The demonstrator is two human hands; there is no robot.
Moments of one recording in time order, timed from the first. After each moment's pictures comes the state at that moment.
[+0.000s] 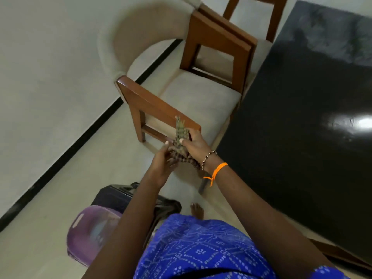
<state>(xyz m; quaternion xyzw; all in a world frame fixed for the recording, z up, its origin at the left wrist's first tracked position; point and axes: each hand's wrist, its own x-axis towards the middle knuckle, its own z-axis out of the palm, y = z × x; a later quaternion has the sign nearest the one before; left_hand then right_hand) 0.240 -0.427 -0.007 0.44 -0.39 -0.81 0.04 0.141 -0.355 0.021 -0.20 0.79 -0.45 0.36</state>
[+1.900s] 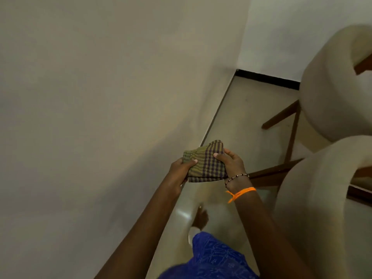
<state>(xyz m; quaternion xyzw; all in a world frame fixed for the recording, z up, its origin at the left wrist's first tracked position) -0.110 -1.258 0.007 0.41 -0.53 -0.74 -0.04 -0.187 -1.136 -0.004 0.21 0.57 -0.74 0.29</state>
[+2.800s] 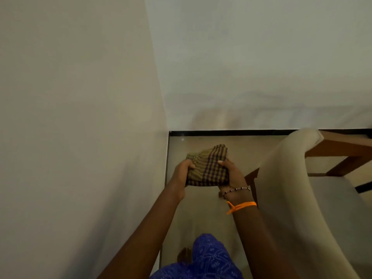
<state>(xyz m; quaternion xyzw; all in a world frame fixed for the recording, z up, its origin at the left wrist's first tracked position) -0.784 -1.274 0.033 0.28 -0.58 -0.73 -0.20 -0.787 -1.141 0.030 0.32 0.42 -0.84 0.10</state>
